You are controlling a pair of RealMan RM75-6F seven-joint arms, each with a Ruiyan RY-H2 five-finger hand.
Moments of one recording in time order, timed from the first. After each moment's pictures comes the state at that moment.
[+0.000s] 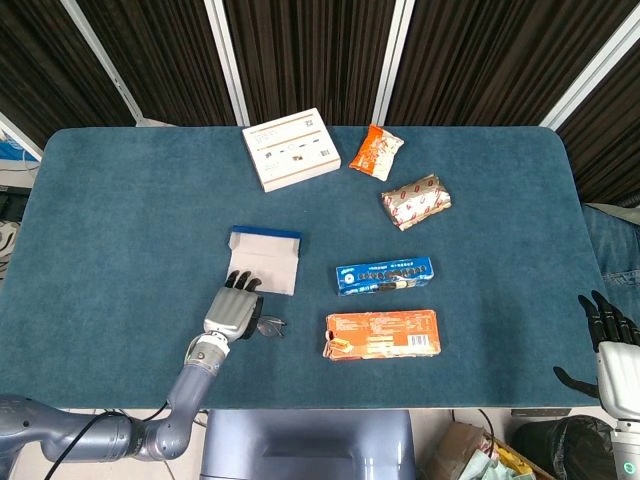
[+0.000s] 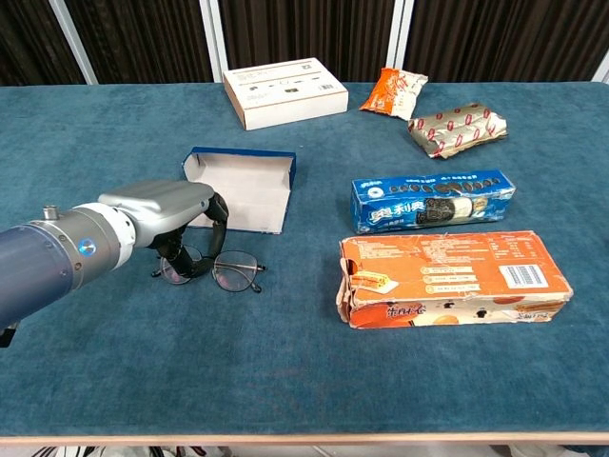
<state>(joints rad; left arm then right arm) -0.80 -1.75 -0.11 -1.59 0.69 1.13 0.77 0.00 -1.10 0.08 -1.67 -1.44 1.52 -0.06</state>
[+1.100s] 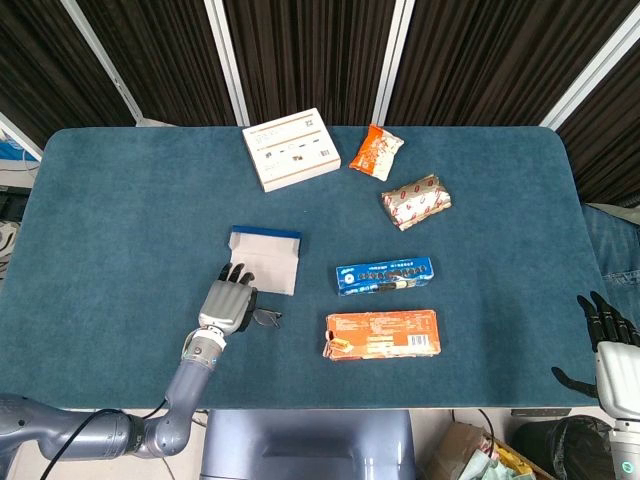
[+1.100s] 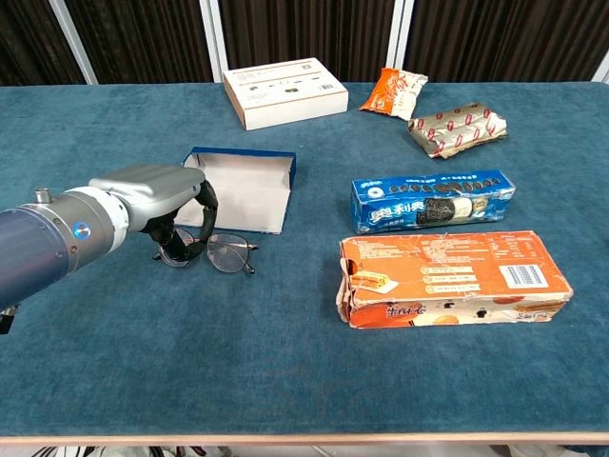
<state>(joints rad) -0.81 -1.73 -0.14 -1.61 0.67 1.17 0.82 0.00 -1.10 0.08 -1.68 -1.42 1.52 -0.06</state>
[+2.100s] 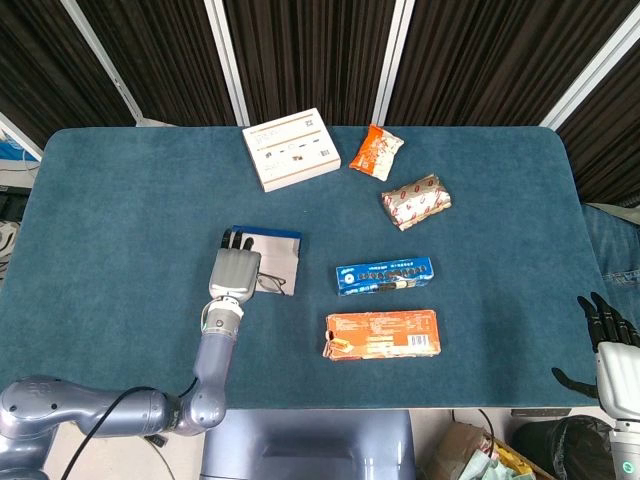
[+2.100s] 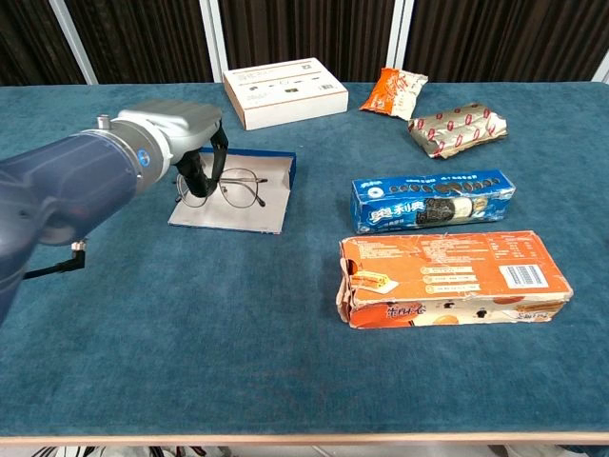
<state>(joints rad) -0.97 -1.82 -0.33 -1.51 0.47 1.30 1.06 0.00 -1.10 0.08 -1.69 -1.42 1.51 -0.06</state>
